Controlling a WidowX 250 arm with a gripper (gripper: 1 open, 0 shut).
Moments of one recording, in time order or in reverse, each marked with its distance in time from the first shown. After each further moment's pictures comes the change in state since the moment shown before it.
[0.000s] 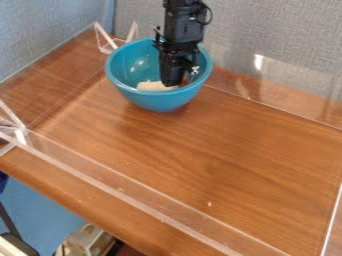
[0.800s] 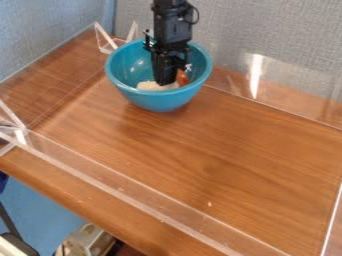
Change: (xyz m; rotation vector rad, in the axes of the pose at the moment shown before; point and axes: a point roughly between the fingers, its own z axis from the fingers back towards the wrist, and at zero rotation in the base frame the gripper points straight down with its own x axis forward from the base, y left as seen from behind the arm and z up) arm -0.004 0.029 -0.007 -0.023 -0.059 0.122
